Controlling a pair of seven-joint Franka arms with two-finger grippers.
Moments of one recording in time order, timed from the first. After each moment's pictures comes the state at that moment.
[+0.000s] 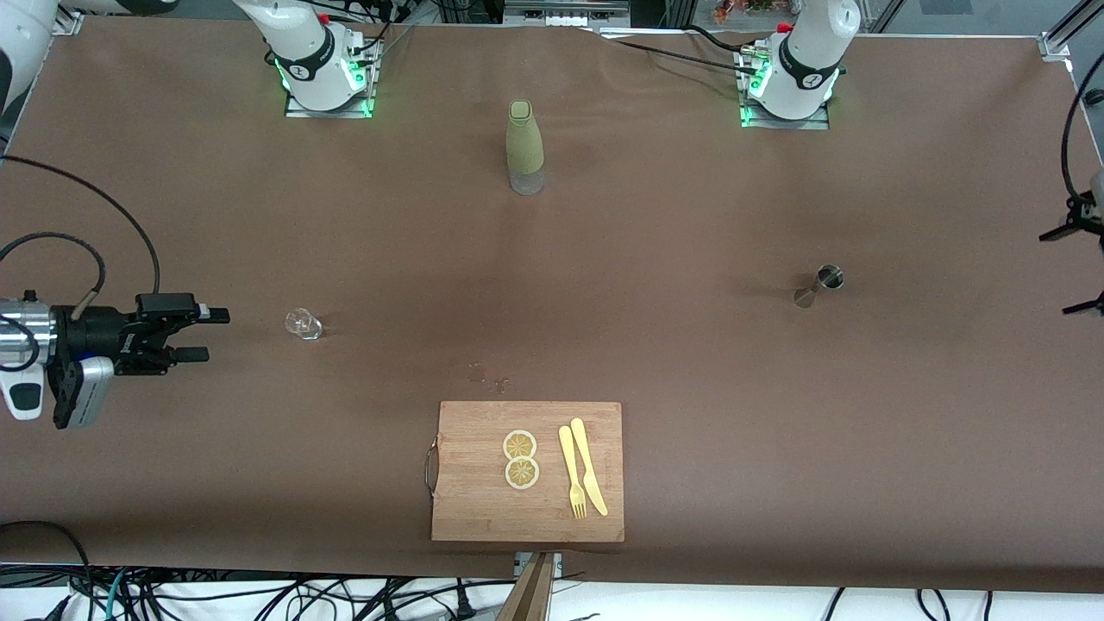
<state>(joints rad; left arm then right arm) -0.05 0.22 0.29 -1.35 -0.12 1.52 1.50 -0.13 0.64 0.02 -1.08 0.56 1.41 -0.52</state>
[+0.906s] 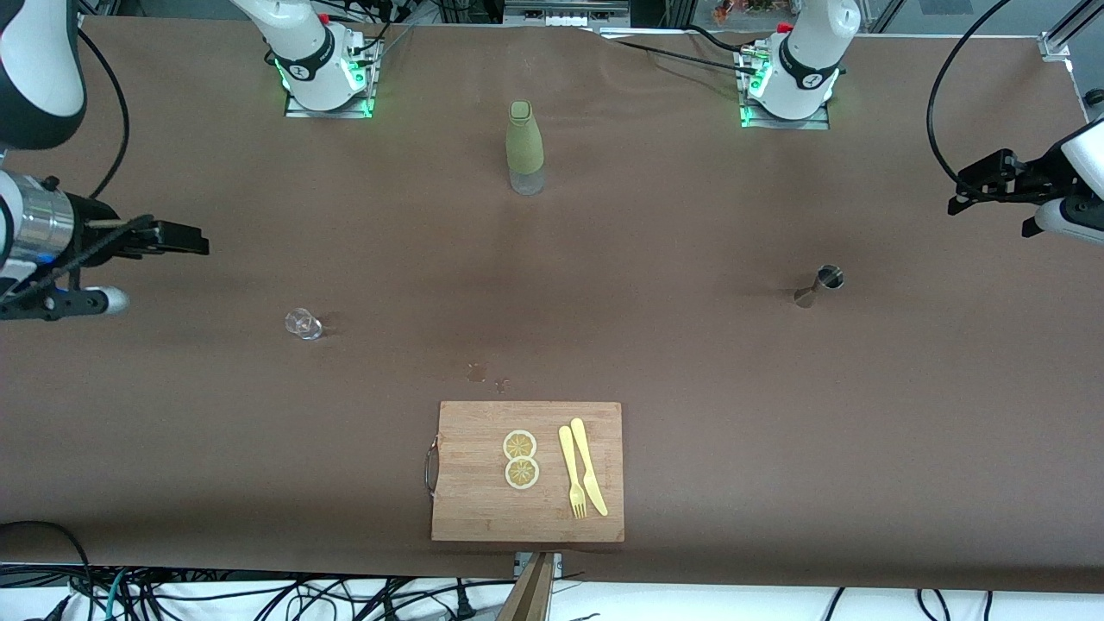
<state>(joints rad) -0.06 0.04 0.11 -1.56 -0.06 1.51 0.26 -0.03 0.30 0.08 -1.30 -0.01 1.36 0.00</state>
